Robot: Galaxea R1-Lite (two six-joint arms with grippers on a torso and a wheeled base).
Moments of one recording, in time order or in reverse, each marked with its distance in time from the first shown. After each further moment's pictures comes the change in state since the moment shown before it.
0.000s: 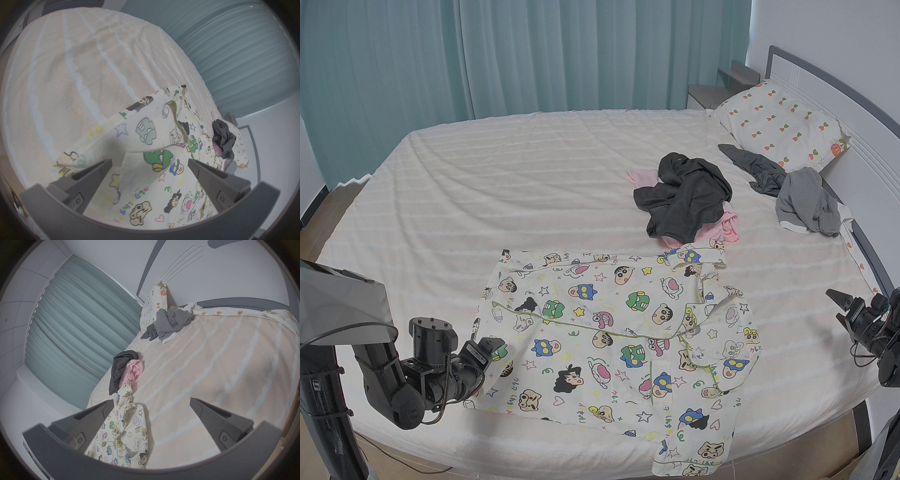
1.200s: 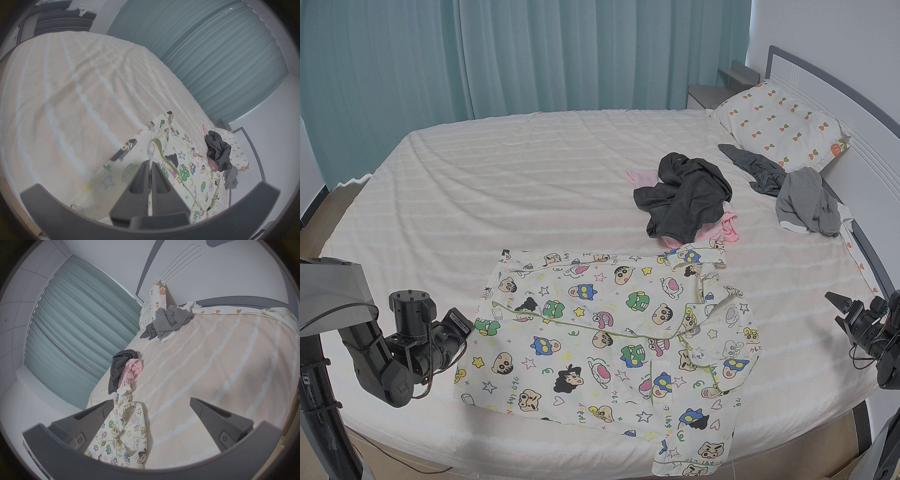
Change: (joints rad) left arm 0.112 -0.043 -0.106 -0.012 0.026 0.188; right arm 0.000 0.019 0.014 -0.024 0.000 0.000
